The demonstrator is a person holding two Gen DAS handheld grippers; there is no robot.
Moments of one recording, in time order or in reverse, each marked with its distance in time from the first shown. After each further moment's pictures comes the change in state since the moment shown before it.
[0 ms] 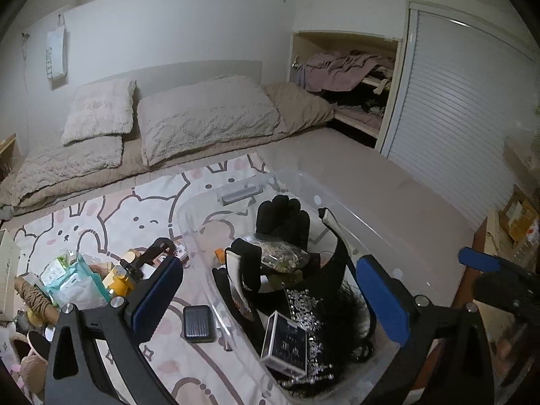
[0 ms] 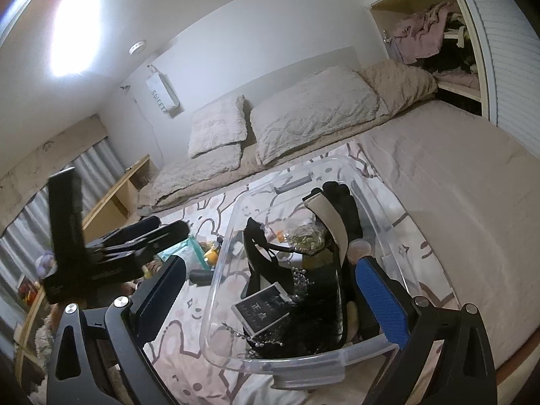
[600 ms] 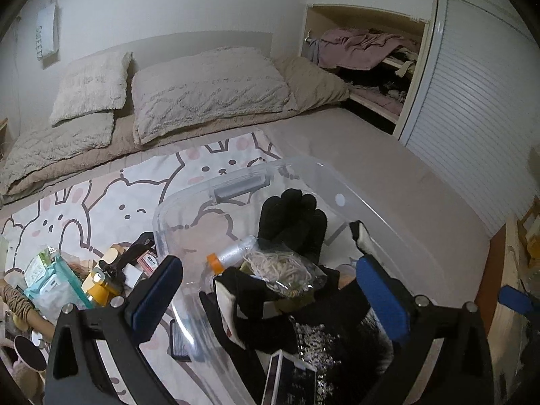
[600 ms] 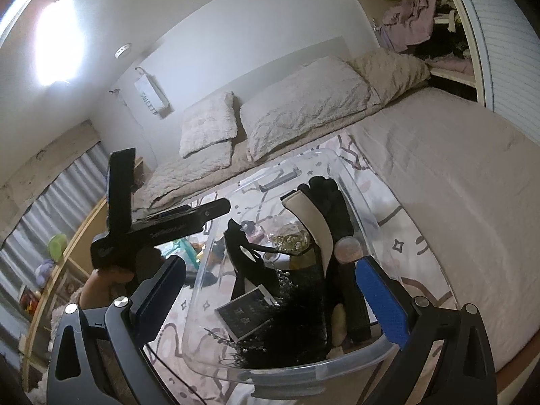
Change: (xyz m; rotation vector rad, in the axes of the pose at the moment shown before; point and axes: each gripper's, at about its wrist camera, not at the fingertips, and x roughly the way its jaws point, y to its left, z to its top) left arm 0.098 0.005 0.026 -0.043 0.109 0.020; right arm 0.015 -0.032 0.008 0.052 0.025 0.003
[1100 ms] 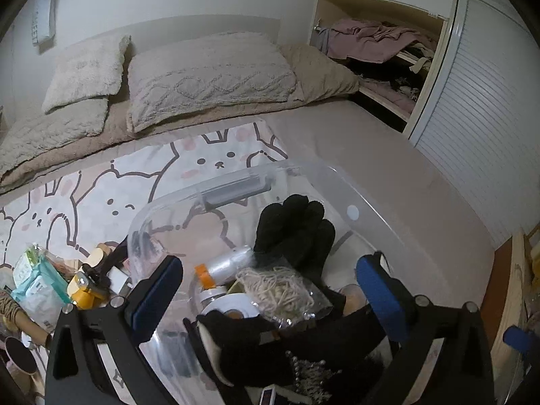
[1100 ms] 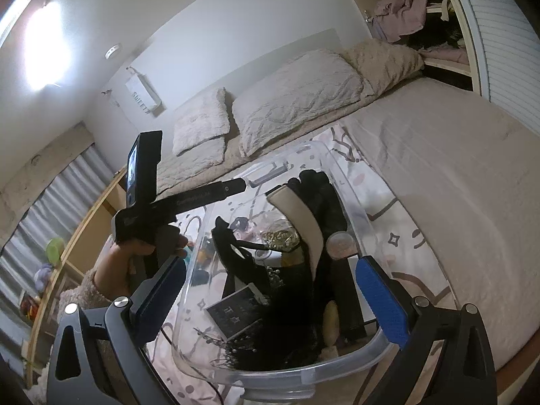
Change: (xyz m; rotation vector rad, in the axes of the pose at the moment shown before) left arm 0.053 0.002 0.024 -0.042 0.062 0.003; right arm 0.010 -0.017 -0.001 0.033 0.028 -0.007
